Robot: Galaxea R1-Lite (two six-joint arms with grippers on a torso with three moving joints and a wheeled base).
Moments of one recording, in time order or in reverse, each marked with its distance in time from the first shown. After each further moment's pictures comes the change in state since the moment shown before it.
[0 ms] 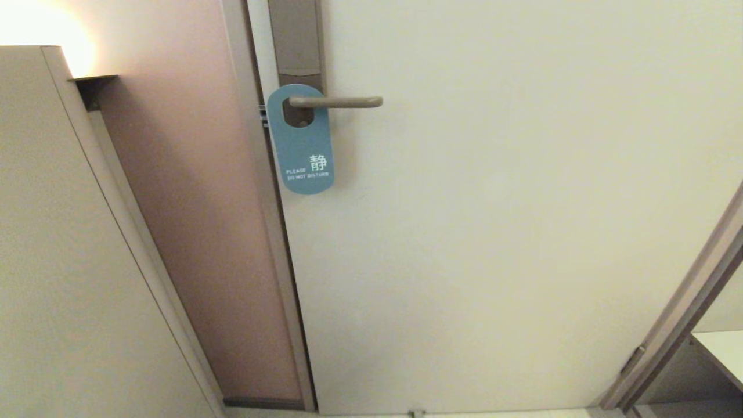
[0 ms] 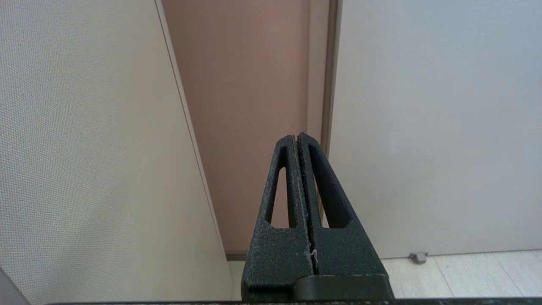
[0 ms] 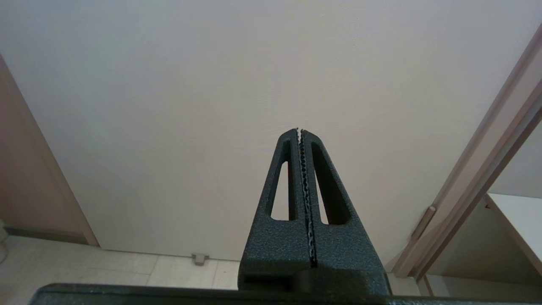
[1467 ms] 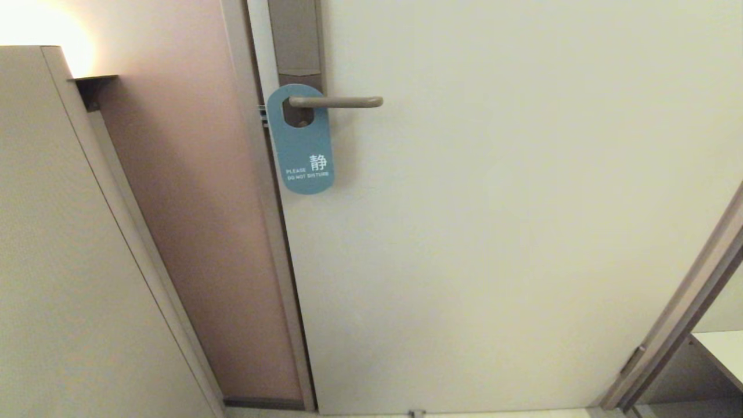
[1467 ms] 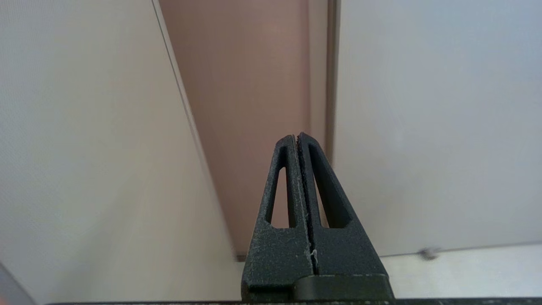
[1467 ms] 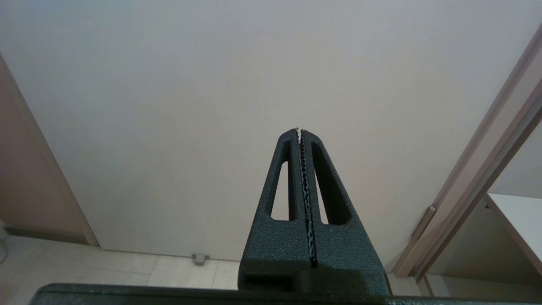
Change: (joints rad) left arm 0.000 0.000 0.000 0.000 -0.009 0.064; right arm 0.000 0.000 0.000 0.000 0.000 0.000
